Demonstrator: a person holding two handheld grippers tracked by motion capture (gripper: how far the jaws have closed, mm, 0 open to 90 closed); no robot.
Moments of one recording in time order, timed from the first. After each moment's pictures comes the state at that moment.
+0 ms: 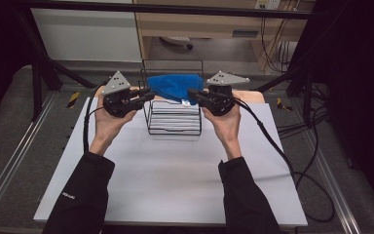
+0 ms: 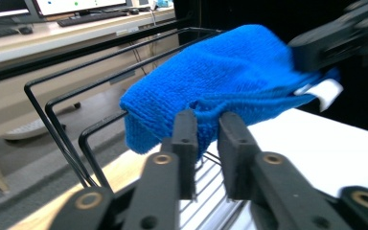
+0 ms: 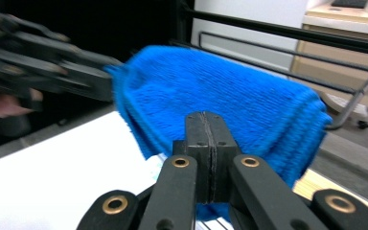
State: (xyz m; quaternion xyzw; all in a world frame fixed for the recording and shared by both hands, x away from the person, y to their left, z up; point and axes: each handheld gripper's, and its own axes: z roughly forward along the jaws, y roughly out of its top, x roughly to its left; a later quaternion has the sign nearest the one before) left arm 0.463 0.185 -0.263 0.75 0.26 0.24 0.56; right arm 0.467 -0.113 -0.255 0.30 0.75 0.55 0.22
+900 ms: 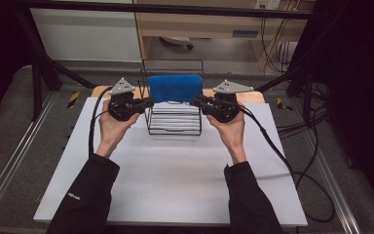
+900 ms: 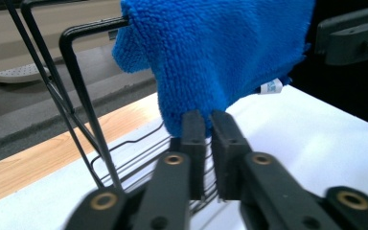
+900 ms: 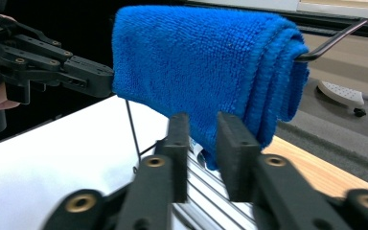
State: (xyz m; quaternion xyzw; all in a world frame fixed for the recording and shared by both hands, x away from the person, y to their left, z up) left arm 0.470 0.181 -0.287 0.76 0.33 0.20 0.52; right arm 0.466 -0.132 -0.279 0.31 0.74 0.55 0.21
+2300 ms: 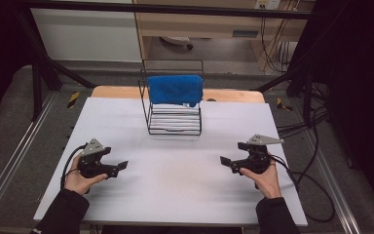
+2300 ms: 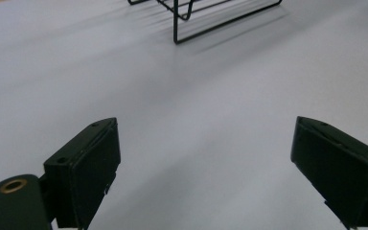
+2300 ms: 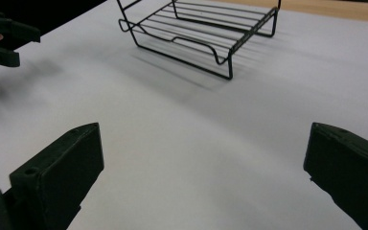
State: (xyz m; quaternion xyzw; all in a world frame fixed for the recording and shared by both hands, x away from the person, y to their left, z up) left arm 0.384 0.278 -0.428 0.80 0.39 0.18 0.43; right arm 0.392 -0.236 -0.406 0.40 0.76 0.49 0.12
